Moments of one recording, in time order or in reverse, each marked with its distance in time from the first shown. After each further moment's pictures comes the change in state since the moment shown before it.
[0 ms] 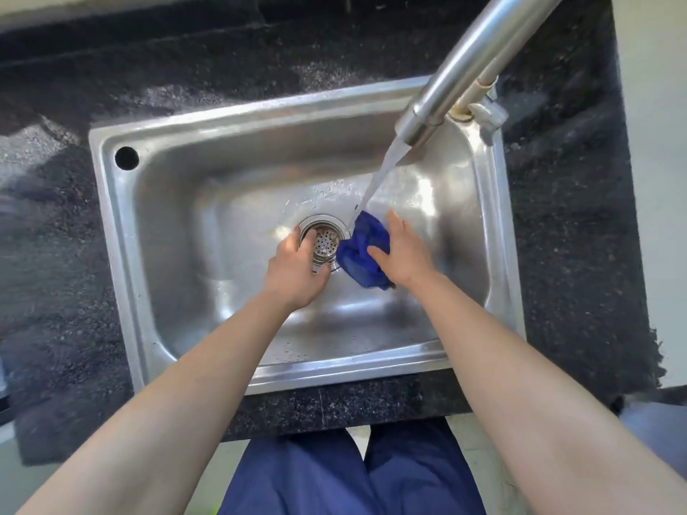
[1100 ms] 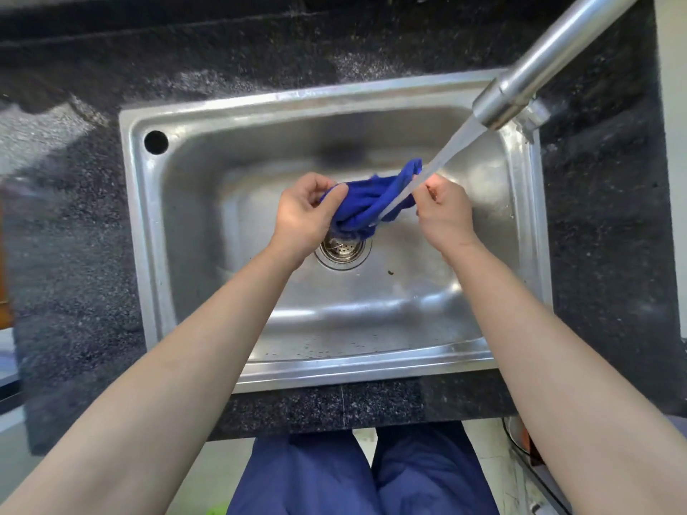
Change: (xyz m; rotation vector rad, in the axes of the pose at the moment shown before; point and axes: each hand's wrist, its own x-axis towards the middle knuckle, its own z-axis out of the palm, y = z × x) left_hand 0.012 0.022 -0.067 -1.026 0.272 0.033; right_hand 0.003 -0.043 -0.038 0.444 0.357 -0.061
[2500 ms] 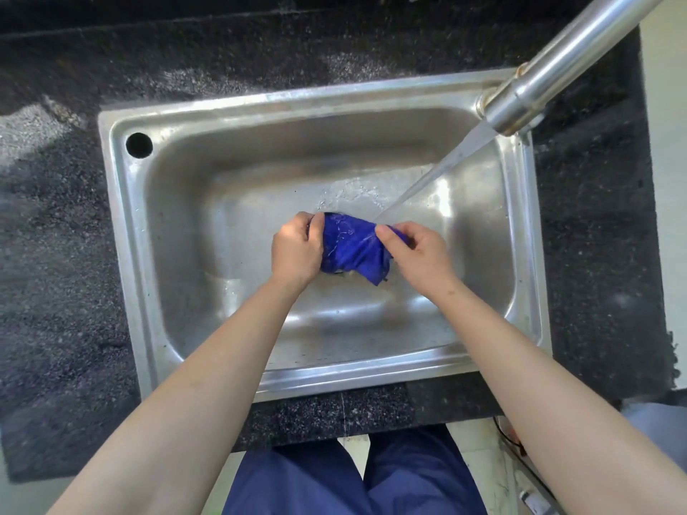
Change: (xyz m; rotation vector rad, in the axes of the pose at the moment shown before) left_hand -0.005 -0.055 0.000 0.402 0.086 -0.127; right_hand -0.046 0.032 0.019 0.039 -0.142 0.070
